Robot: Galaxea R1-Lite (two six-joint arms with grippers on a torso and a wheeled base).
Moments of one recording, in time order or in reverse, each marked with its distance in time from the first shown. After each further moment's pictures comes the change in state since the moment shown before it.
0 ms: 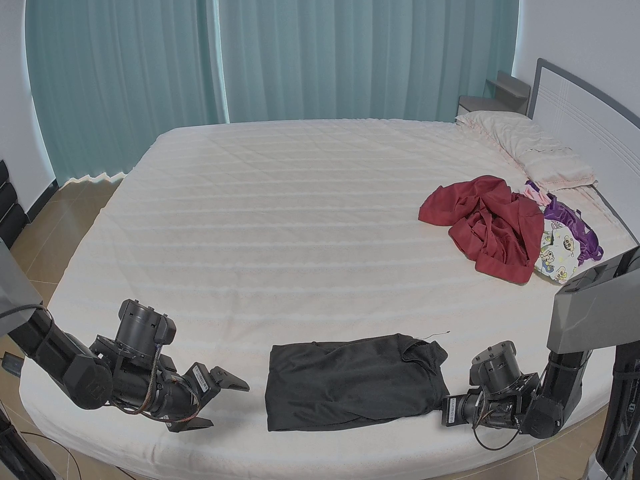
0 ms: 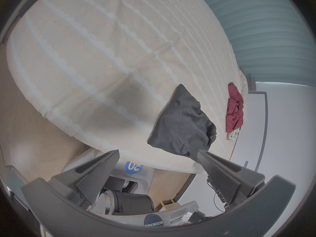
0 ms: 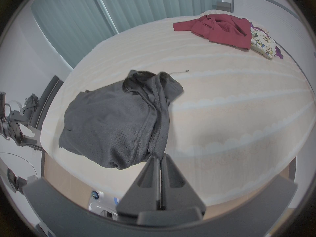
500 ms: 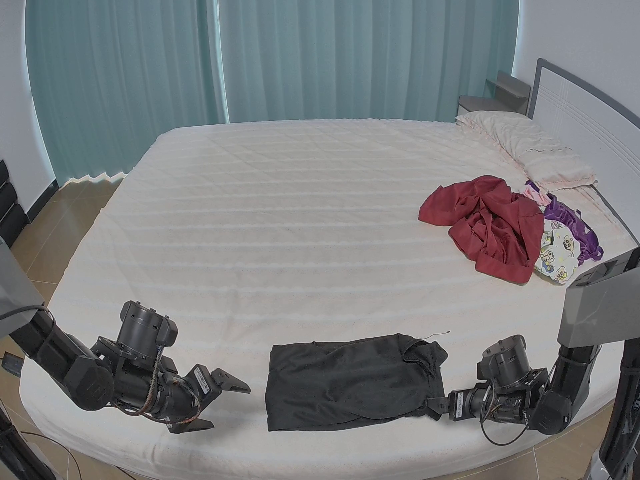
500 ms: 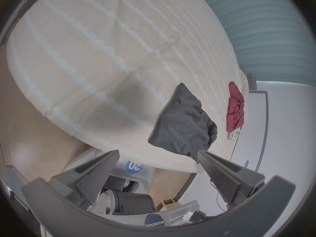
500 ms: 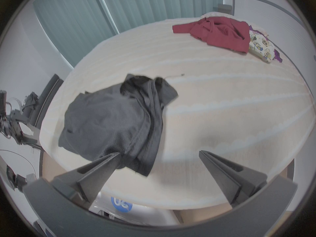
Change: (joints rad) left arm -0.006 0.004 0.002 0.000 0.002 0.001; right arm -0.037 -0.031 0.023 -0.015 0.006 -0.048
